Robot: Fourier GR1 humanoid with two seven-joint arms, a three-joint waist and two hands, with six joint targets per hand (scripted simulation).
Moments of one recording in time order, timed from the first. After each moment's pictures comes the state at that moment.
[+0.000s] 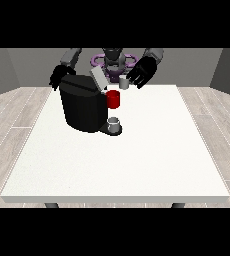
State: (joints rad) left arm -1.08 0.47 0.13 -0.67 -0.59 -0.14 -0.14; right arm -0.30 -0.03 -0.02 -1.36 -0.02 -0.13 -0.06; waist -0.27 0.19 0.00
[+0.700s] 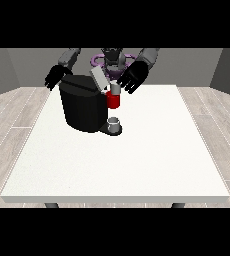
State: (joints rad) left arm -1.16 0.49 0.14 -0.63 -0.62 -0.14 -0.12; right arm -0.35 -0.04 -0.03 -1.40 -0.01 -0.16 -0.02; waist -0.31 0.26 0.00
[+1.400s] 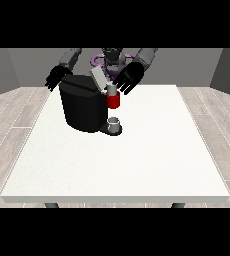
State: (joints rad) left arm -1.17 0.44 0.12 -0.62 -0.65 -0.14 -0.12; right arm -0.32 -0.03 -0.04 -1.40 -0.02 -0.16 -0.05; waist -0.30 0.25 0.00
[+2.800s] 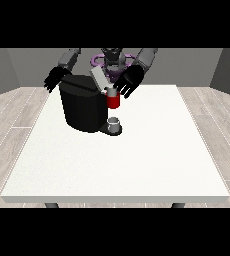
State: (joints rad) left arm -1.18 0.43 0.11 -0.62 -0.69 -0.14 -0.13; right arm -0.33 -0.04 -0.06 -1.40 -0.04 -0.17 -0.04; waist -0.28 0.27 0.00
